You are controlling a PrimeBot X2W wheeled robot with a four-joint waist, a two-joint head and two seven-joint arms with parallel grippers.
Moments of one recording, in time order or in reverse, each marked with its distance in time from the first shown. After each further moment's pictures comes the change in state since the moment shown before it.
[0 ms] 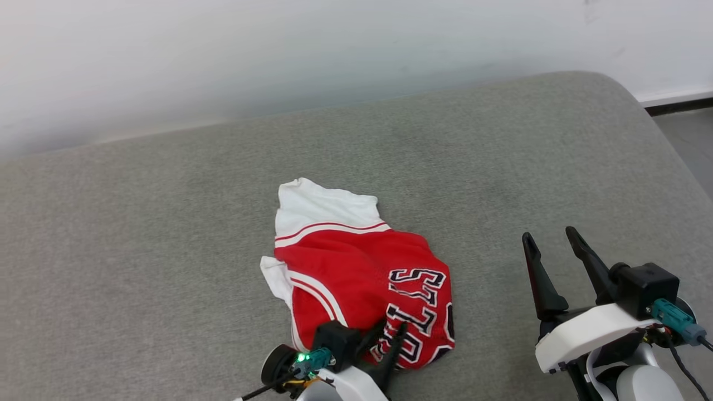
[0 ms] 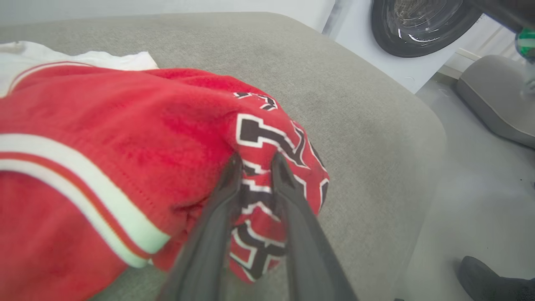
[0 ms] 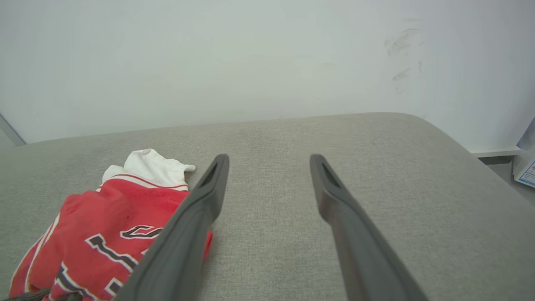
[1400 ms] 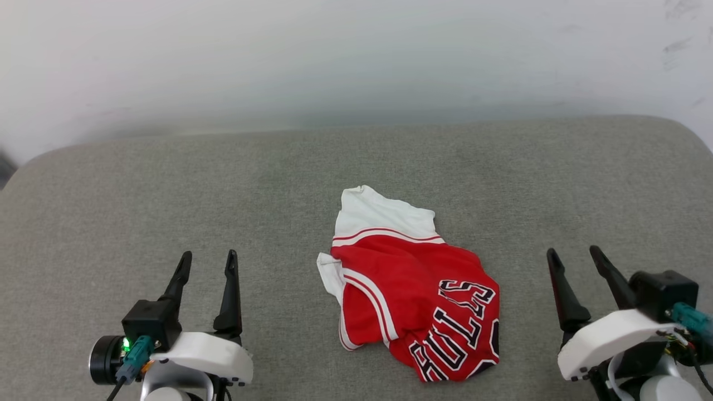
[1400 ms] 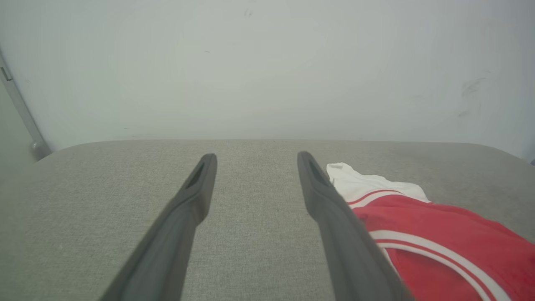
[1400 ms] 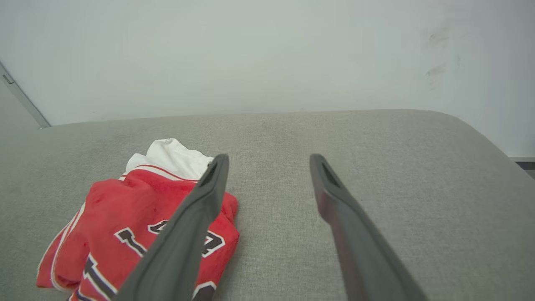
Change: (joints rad) left arm 0.088 0.186 0.361 -0.231 -0.008 0.209 -0.143; right arm 0.037 0.000 -0.073 -0.007 -0.020 0.000 0.075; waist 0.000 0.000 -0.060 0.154
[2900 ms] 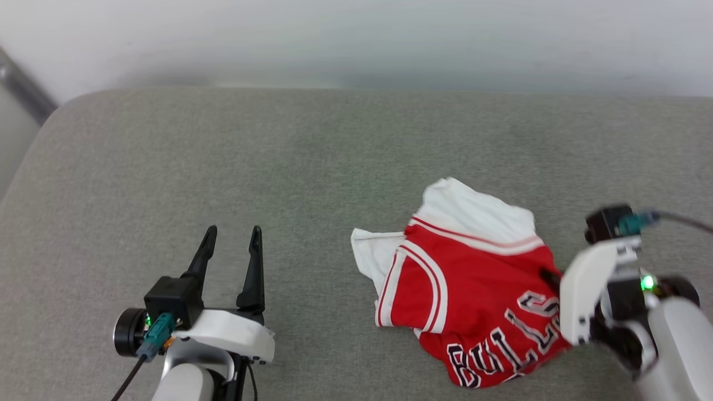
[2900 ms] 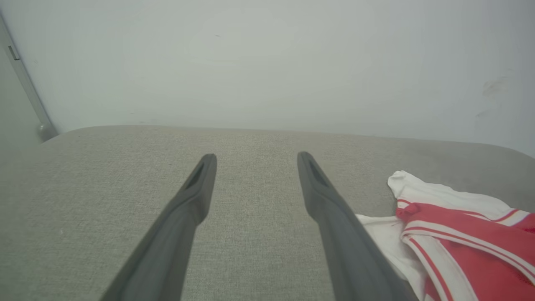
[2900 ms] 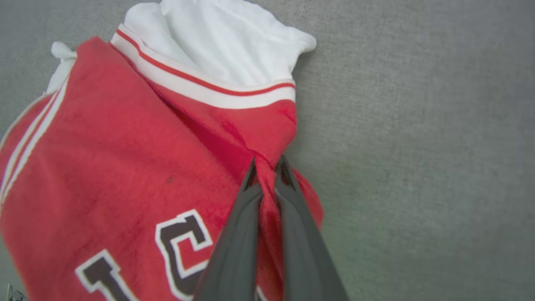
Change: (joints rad) left arm -0.085 -0.099 0.026 0.045 0.070 -0.093 -0.006; right arm -0.325 -0.210 0.201 0.321 0.295 0.000 0.583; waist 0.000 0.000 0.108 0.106
